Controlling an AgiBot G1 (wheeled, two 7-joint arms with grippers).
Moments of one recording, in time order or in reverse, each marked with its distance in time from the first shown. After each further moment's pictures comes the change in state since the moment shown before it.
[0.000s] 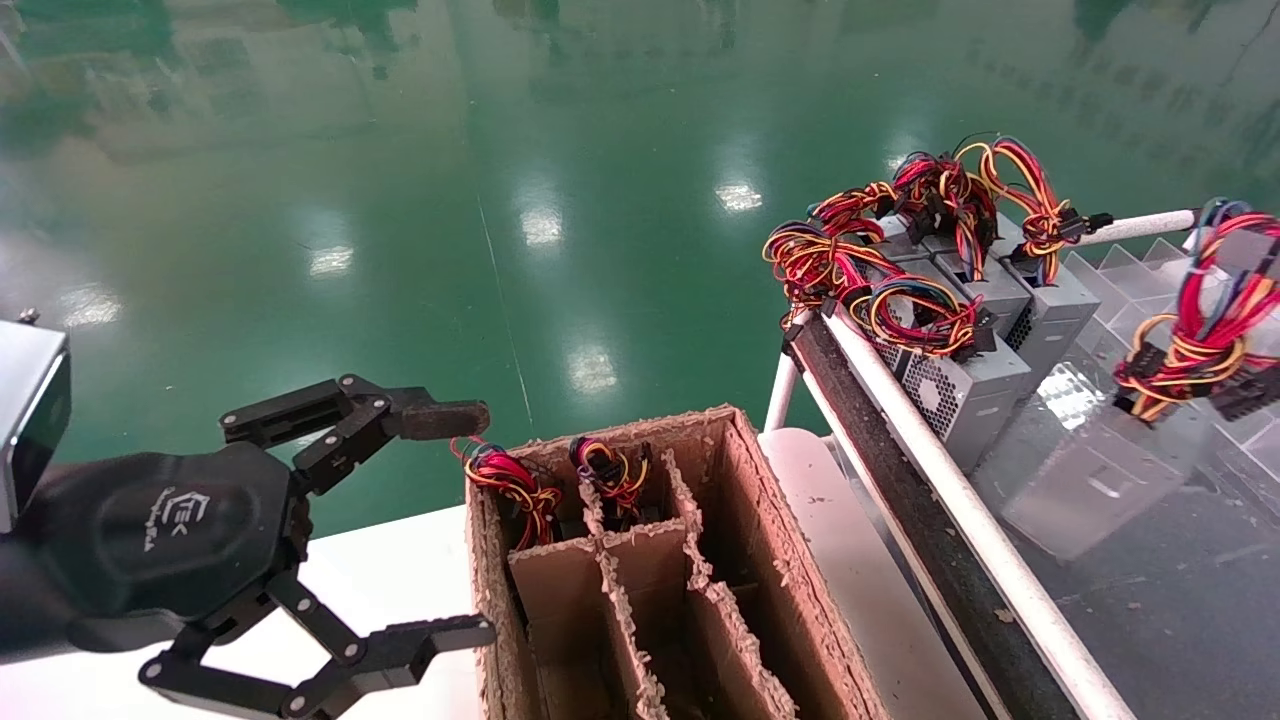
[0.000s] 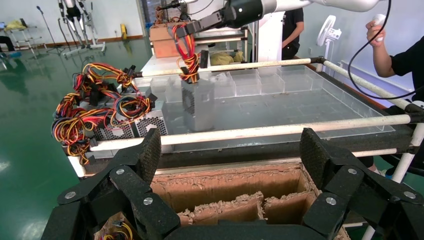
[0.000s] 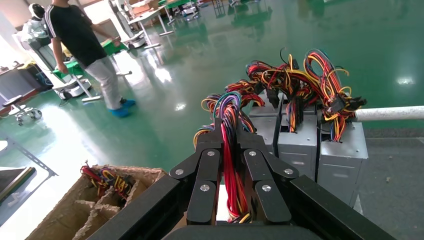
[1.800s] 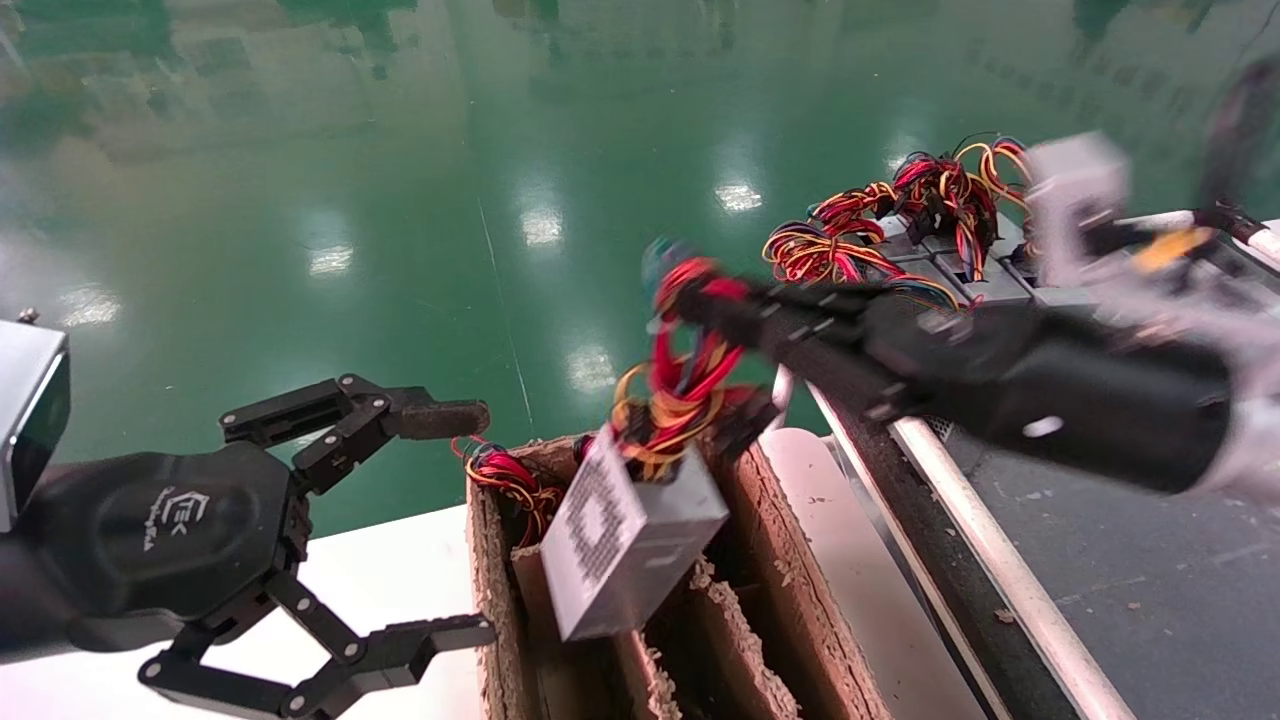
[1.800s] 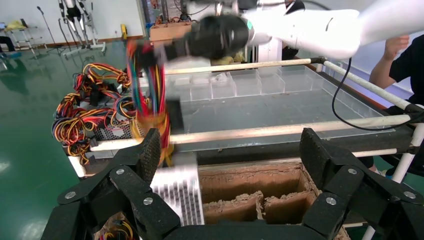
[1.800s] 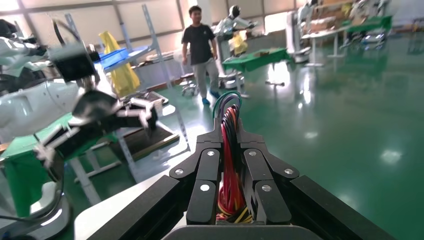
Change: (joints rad) left arm 0.000 0.000 -0.001 0.000 0.000 0.000 0.000; right arm -0.269 -0.414 0.176 0.559 0.035 0.069 -0.007
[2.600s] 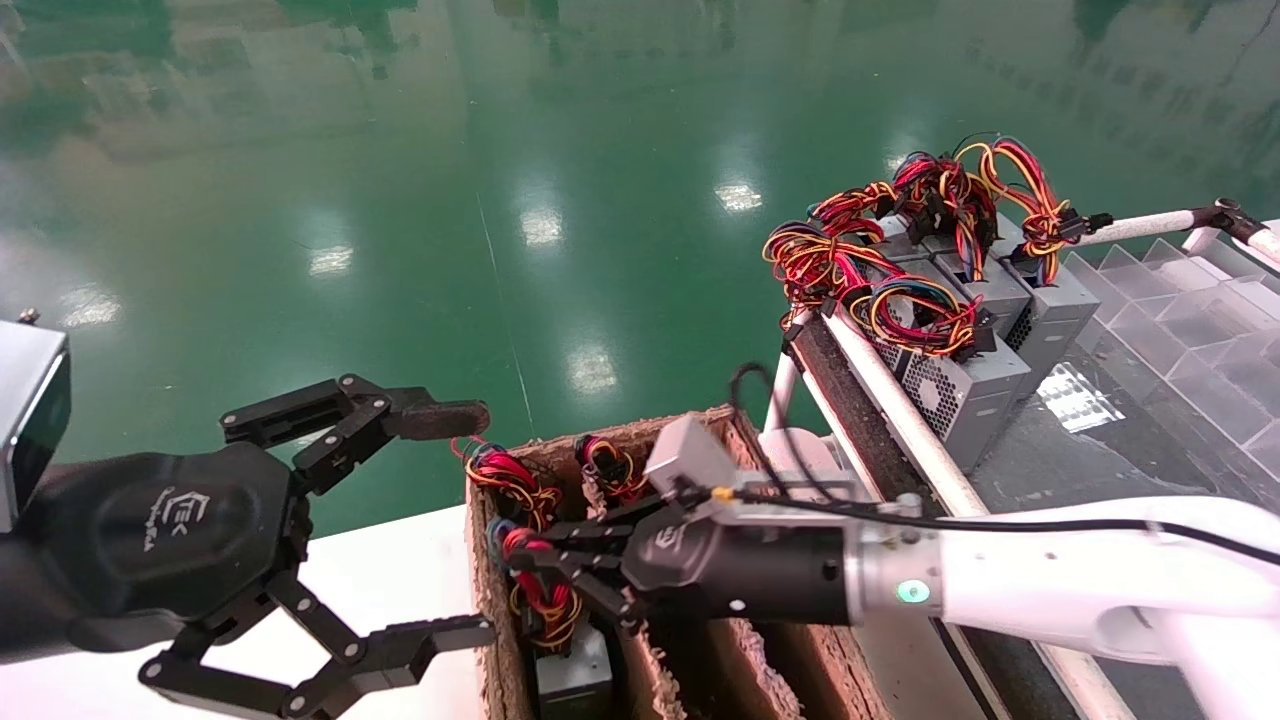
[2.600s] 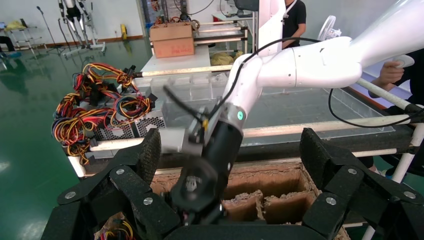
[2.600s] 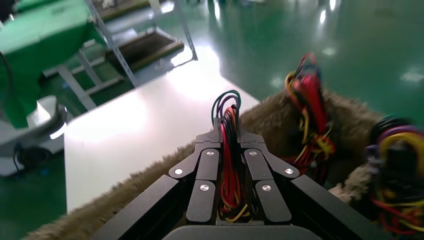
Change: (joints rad) left arm 0.000 0.000 0.000 0.000 0.000 0.000 0.000; right arm -0.094 -0.265 -0.203 -0.016 -0.309 0.198 -0.111
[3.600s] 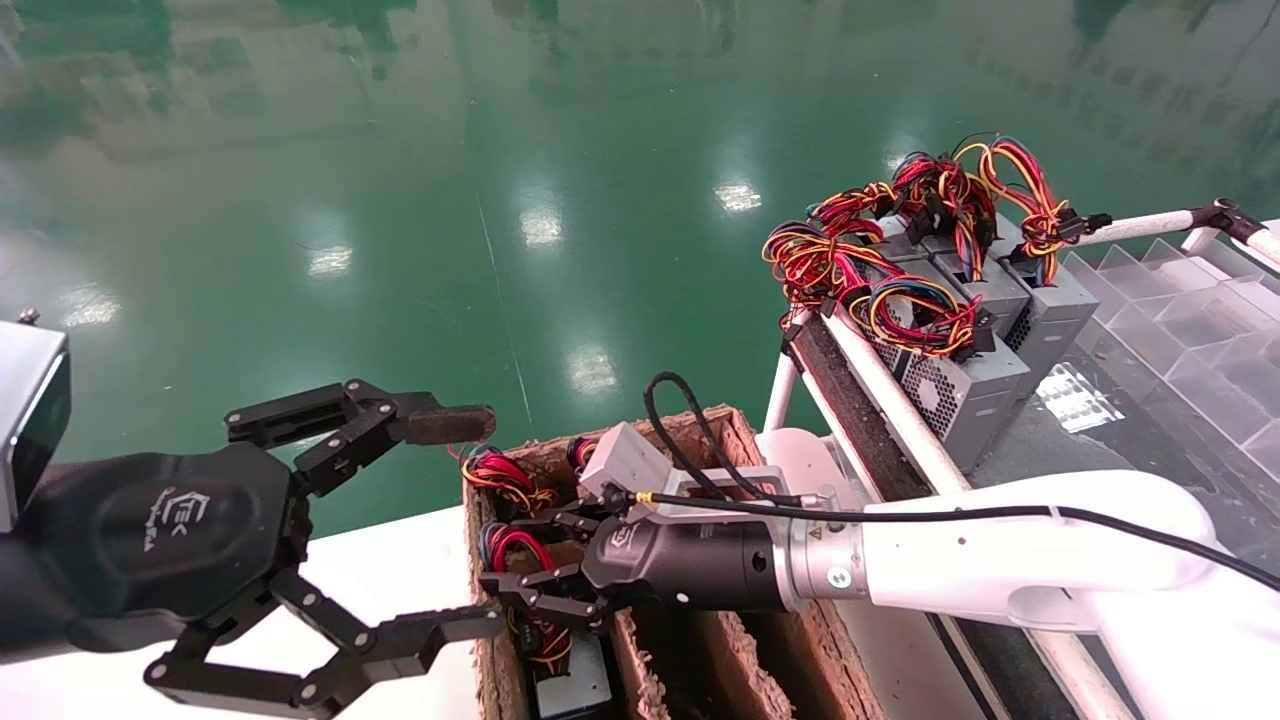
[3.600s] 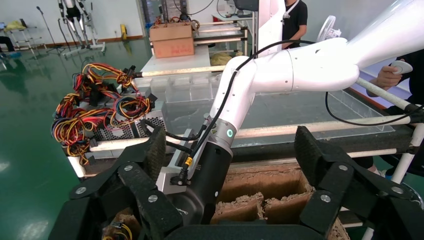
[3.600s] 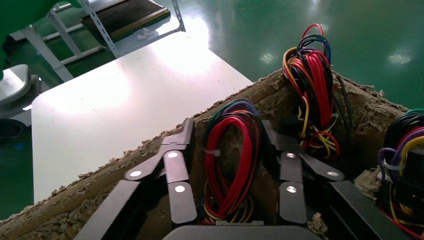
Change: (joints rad) left arm 0.000 0.000 0.000 0.000 0.000 0.000 0.000; right arm 0.043 -0.092 -0.086 -0.002 -0.160 0.119 0.046
